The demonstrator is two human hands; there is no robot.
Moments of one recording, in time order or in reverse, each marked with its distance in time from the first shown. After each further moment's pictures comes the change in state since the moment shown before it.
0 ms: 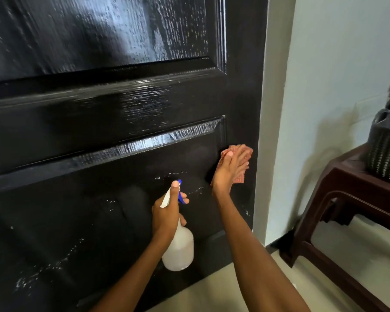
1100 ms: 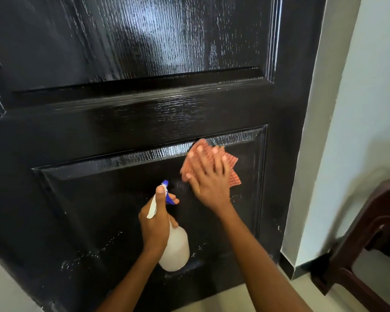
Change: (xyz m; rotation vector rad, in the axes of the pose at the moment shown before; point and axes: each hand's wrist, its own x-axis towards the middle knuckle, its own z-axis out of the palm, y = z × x) left_hand -0.006 0.000 -0.098 -0.147 0.288 0.236; right_hand -0.069 -0.008 0.071 -0.581 -0.131 -1.207
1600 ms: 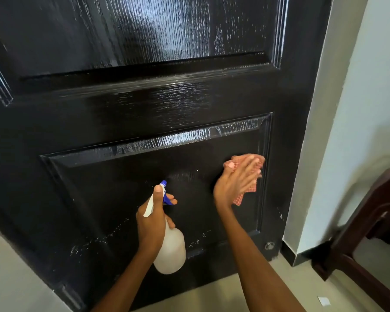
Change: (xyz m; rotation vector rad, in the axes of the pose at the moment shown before) left_hand -0.013 -0.012 -0.029 0.067 -0.029 -0.066; right_hand -0.028 -0.010 0.012 0.363 0.160 1.062
